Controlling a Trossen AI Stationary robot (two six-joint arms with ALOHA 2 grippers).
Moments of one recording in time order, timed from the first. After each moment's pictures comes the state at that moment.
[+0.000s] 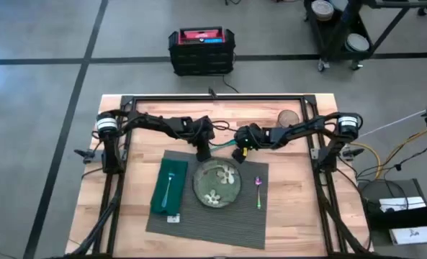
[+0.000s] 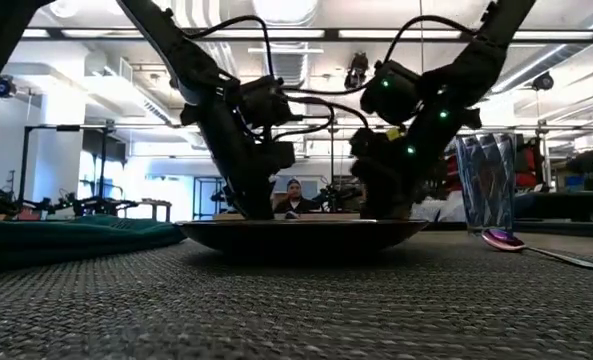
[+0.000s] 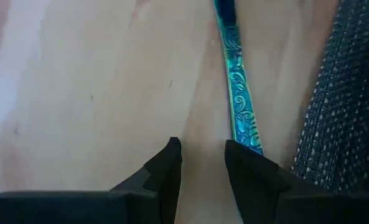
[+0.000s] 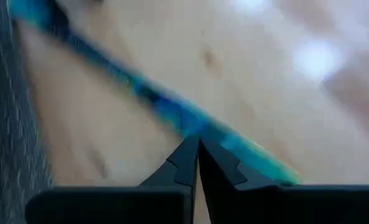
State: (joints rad) left arm 0.29 1.87 1.07 -0.25 0.11 -0.01; right arm -0.24 1.72 0.77 0.10 0.17 0.25
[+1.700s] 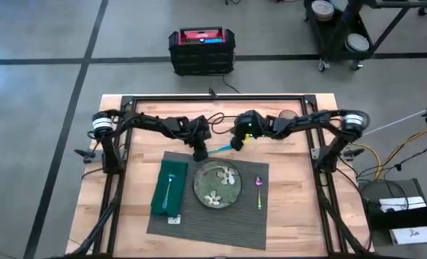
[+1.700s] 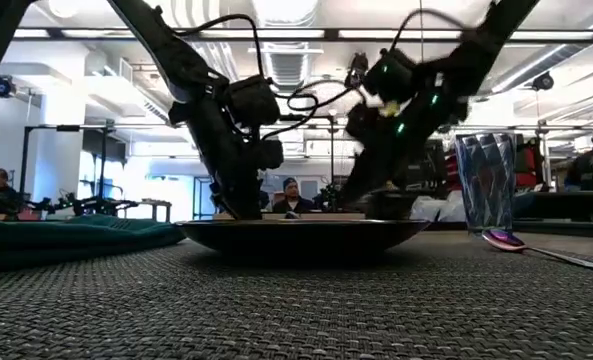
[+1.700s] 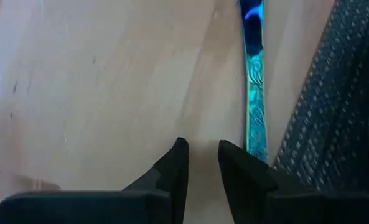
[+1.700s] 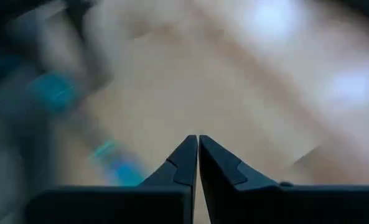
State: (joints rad) left arm 0.30 1.80 1.01 -0.27 0.13 -0.06; right arm -0.35 1.62 0.81 0.05 -0.16 0.21
